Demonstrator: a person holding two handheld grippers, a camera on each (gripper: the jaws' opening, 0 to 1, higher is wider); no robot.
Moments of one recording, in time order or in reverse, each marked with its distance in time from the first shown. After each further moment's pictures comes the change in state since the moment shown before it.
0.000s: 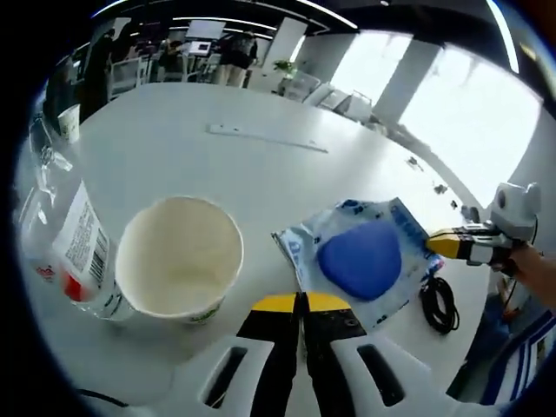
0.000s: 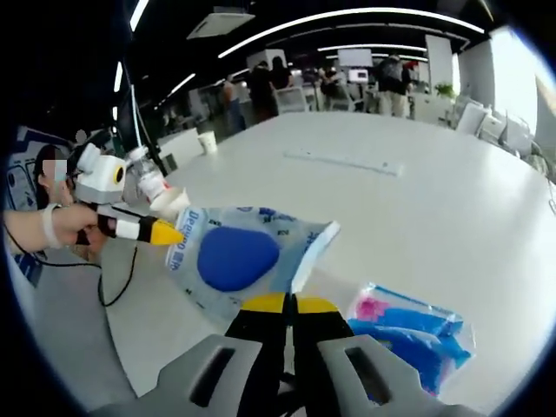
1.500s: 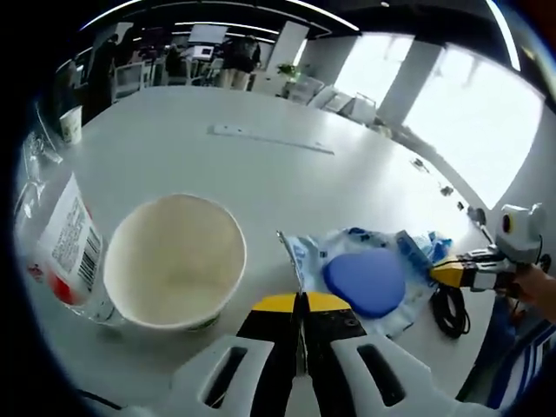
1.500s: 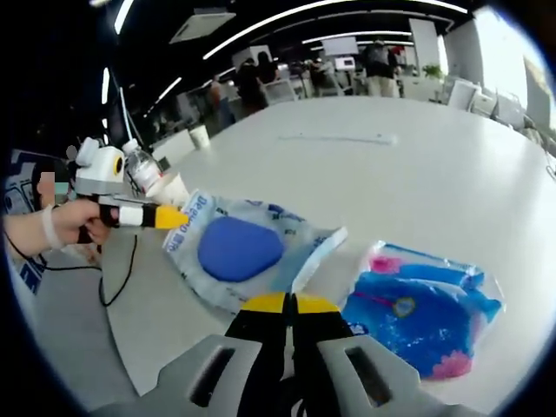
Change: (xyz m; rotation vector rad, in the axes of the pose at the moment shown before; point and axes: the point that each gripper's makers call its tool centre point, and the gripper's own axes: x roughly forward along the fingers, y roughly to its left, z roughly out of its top) left arm 0.012 0.005 -0.002 0.004 -0.019 0.029; right arm 0.009 0.001 -0.037 0.081 0.033 -0.009
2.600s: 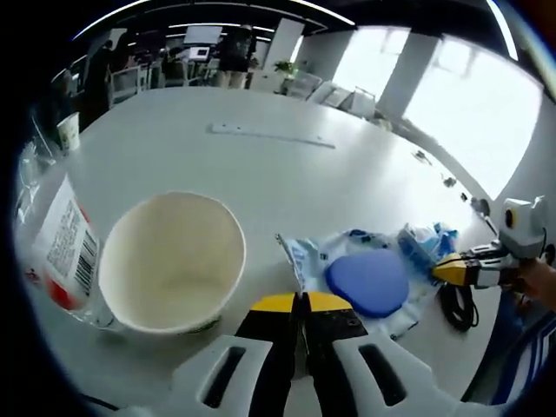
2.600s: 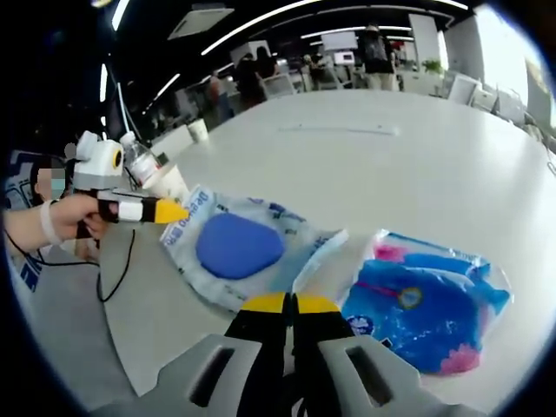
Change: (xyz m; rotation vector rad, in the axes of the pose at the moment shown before) left arm 0.004 0.003 -0.003 0.041 0.013 0.019; right arm 0.004 -0.001 -0.009 0.005 0.026 -0.001
